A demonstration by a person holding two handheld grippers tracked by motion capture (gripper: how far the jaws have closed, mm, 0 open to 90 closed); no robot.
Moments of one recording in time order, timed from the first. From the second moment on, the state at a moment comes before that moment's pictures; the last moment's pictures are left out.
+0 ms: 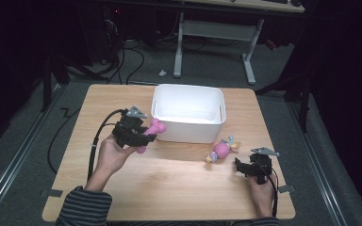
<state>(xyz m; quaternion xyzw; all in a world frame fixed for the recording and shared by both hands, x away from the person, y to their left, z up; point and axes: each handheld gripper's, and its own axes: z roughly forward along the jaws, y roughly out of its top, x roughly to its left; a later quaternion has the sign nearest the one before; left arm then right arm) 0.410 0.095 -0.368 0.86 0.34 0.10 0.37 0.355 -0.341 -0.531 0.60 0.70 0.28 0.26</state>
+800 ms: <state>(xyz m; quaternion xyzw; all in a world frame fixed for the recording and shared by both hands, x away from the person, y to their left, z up) 0.441 0.069 -0.321 0.87 0.31 0.11 0.38 0.355 -0.341 -0.531 0.60 0.70 0.28 0.26</state>
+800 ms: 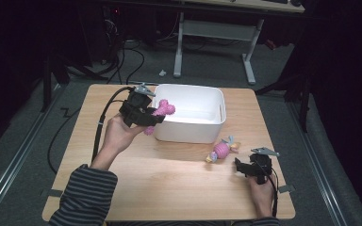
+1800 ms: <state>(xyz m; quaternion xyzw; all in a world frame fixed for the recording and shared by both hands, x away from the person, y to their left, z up) 0.483 0.020 -0.318 0.88 0.30 0.11 0.35 0.355 -0.341 -0.531 0.60 0.70 0.28 0.26</state>
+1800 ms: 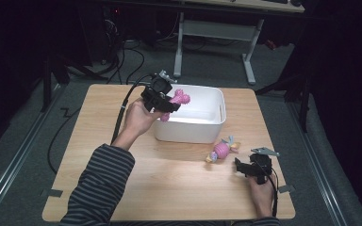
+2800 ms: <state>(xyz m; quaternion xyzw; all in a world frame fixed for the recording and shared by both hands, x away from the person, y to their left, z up) 0.522 -0.014 -0.353 0.88 0.32 0.14 0.32 0.354 -0.340 -0.531 0.60 0.70 0.28 0.26</state>
